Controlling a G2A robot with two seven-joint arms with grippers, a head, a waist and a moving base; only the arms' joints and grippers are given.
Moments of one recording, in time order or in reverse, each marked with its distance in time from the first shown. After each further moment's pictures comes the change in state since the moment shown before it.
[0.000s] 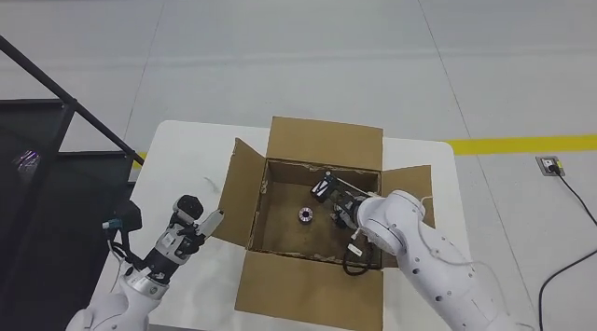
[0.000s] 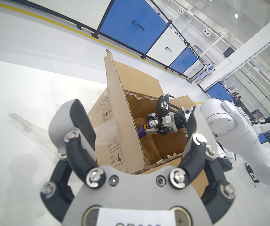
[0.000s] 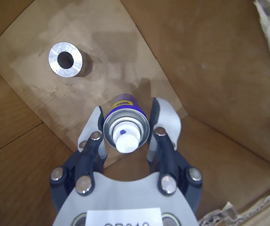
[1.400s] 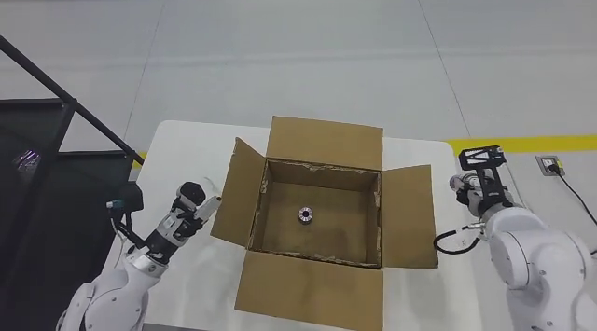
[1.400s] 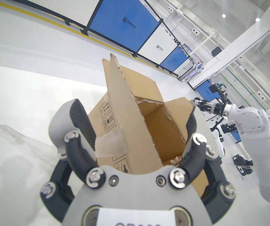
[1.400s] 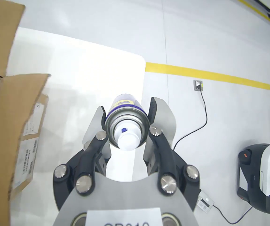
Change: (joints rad) left arm -0.146 0.026 0.018 0.173 -0.095 -0.096 -0.055; right arm -0.427 0.089 0.721 -0.489 -0.224 0.207 -0.025
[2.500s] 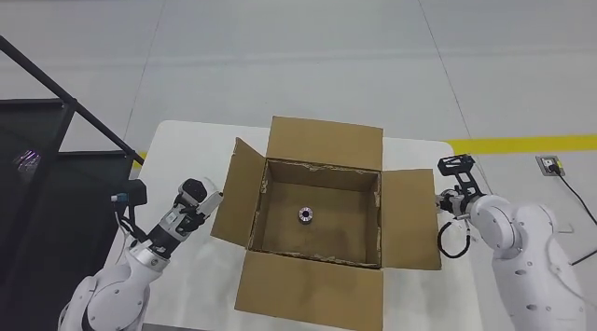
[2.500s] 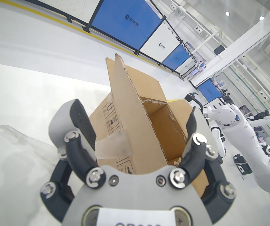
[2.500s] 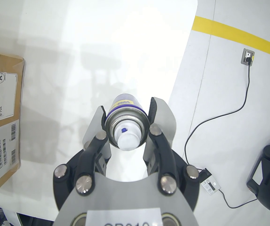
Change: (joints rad) left arm -0.038 0.015 0.028 0.027 -0.002 0.028 -0.013; right arm 0.197 0.012 -0.066 0.434 0.150 -0.144 0.047
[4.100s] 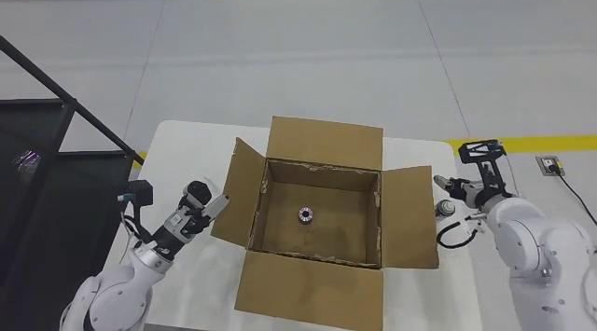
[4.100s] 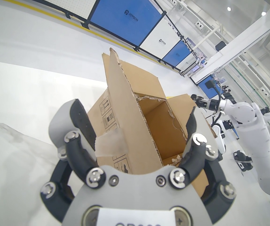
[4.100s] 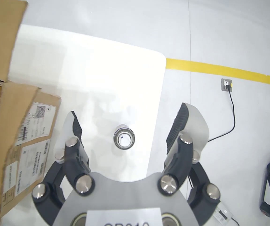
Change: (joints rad) left arm 0.009 0.017 0.026 -0.031 0.004 0.033 -0.019; right arm -0.164 0.029 0.073 -0.382 0.035 0.135 -0.133
